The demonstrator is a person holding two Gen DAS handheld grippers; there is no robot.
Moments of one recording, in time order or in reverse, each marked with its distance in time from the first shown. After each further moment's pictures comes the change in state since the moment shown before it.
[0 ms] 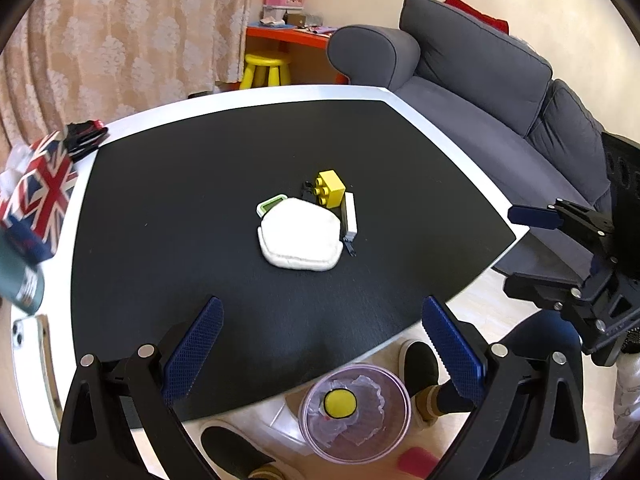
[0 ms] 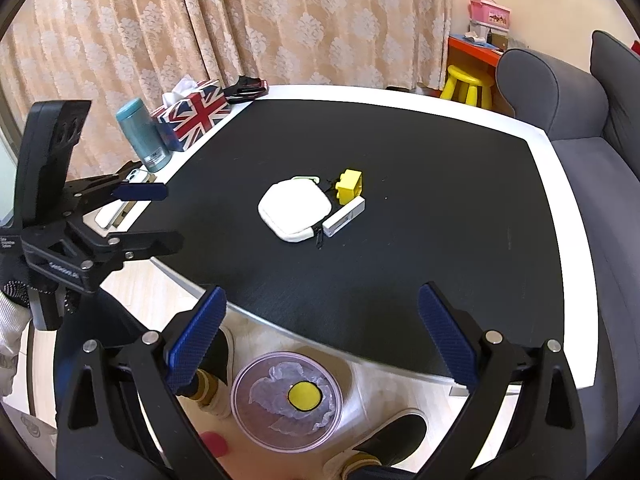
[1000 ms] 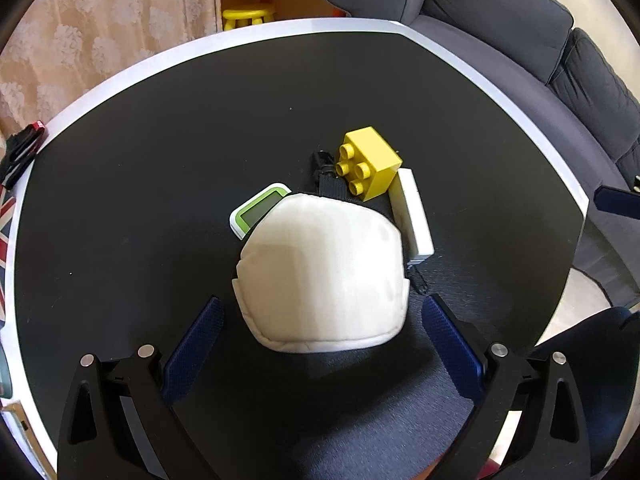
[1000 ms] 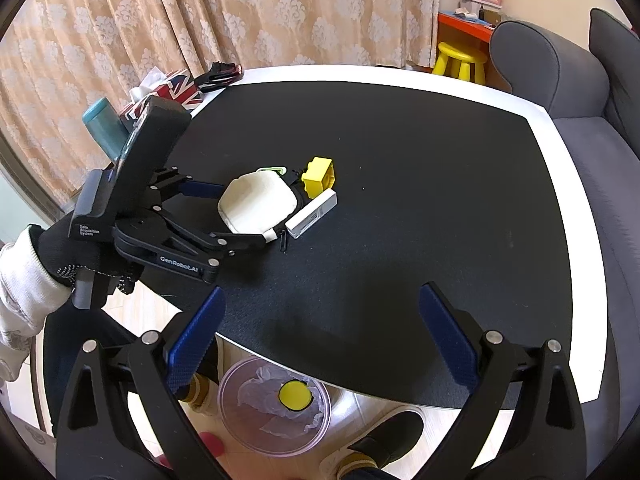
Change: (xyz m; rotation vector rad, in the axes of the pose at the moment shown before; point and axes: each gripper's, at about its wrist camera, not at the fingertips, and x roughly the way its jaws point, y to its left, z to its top) left arm 0.130 0.014 0.032 0.096 0.185 0.033; right arm 0.041 -0.029 0.012 0.044 0.067 -0.014
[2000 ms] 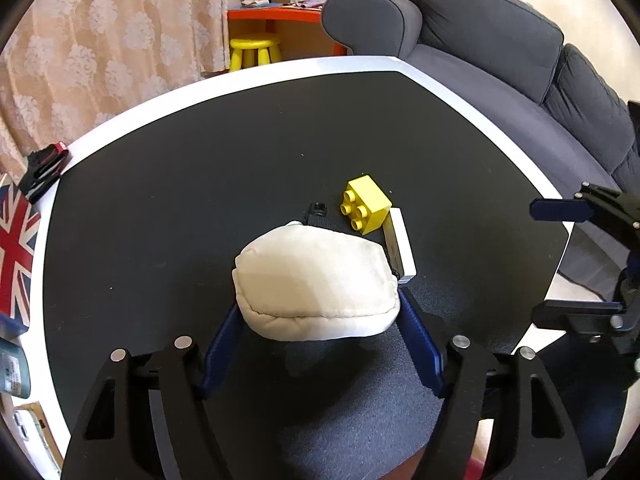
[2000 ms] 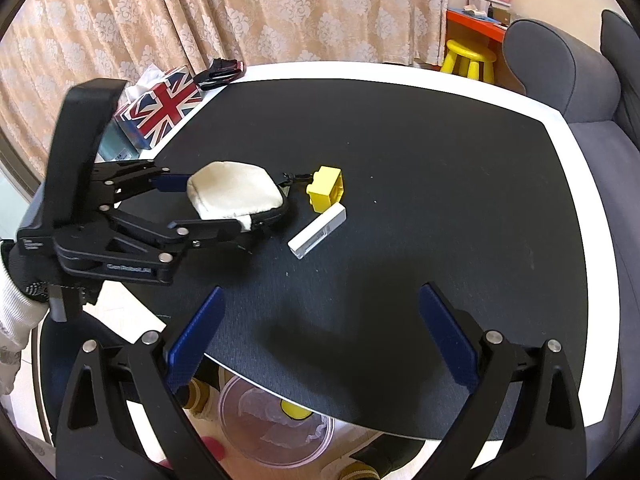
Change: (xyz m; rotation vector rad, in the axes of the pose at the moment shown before) left arm -0.046 0.003 -0.002 -0.012 -0.108 0.003; right arm 0.028 0.002 0.018 -0.011 0.012 0.016
